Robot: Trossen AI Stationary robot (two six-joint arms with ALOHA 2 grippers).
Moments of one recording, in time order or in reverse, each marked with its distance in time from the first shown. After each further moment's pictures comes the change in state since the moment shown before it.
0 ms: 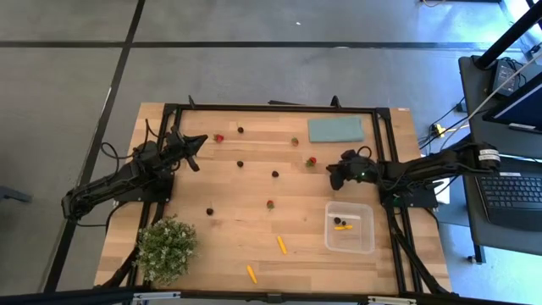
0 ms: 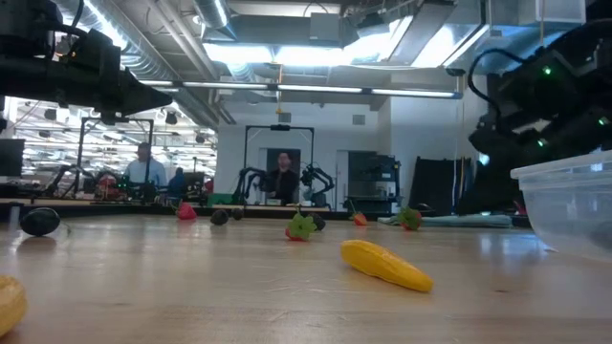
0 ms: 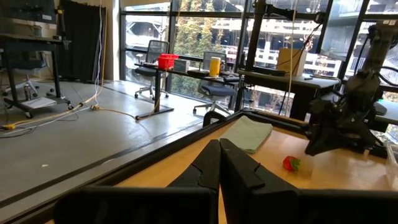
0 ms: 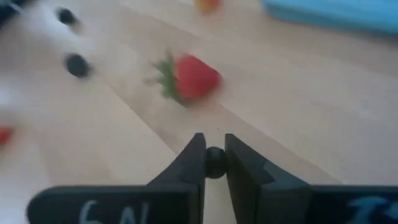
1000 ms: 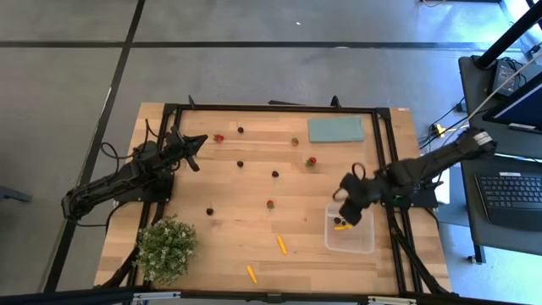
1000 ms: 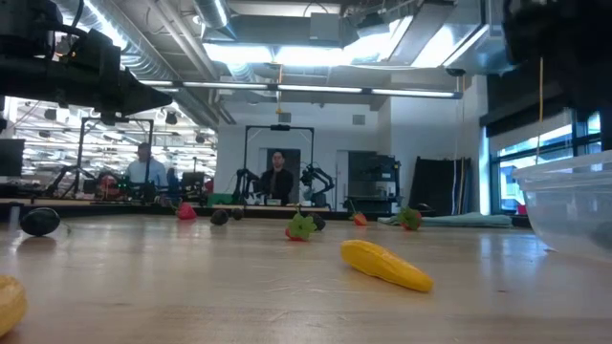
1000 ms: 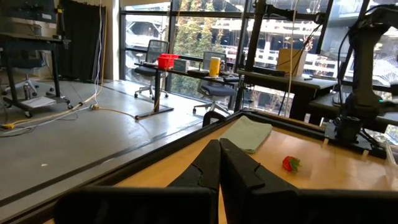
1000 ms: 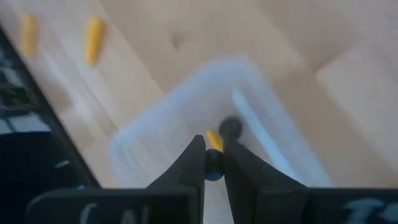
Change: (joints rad) left arm 0.000 0.000 0.000 0.000 0.000 -0.004; right arm 0.576 -0.031 0.714 -1.240 -0.268 0.476
